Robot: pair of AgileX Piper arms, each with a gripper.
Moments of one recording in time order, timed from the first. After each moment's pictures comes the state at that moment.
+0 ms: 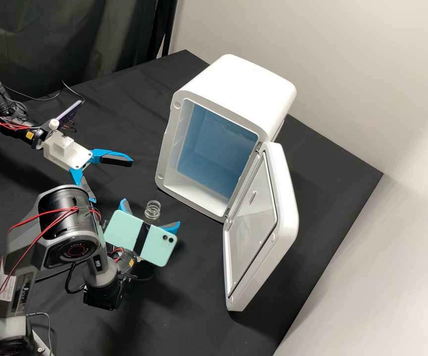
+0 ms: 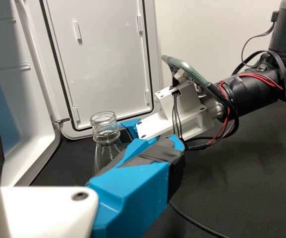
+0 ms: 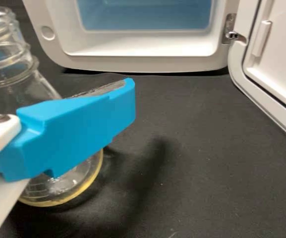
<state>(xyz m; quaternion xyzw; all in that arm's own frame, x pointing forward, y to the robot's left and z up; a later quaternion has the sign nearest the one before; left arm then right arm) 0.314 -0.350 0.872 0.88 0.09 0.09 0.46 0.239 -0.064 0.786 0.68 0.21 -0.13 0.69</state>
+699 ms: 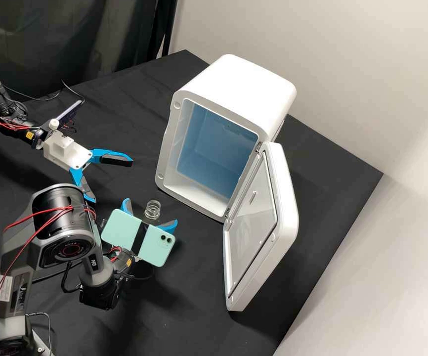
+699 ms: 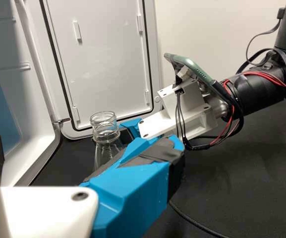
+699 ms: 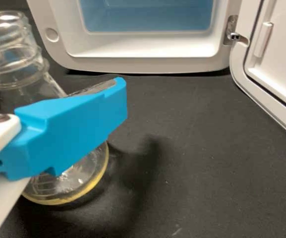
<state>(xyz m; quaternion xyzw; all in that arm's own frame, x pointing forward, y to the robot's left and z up) 0.314 -0.350 0.872 0.88 0.09 0.09 0.46 0.233 -0.058 0.784 0.68 0.21 -0.13 0.69</state>
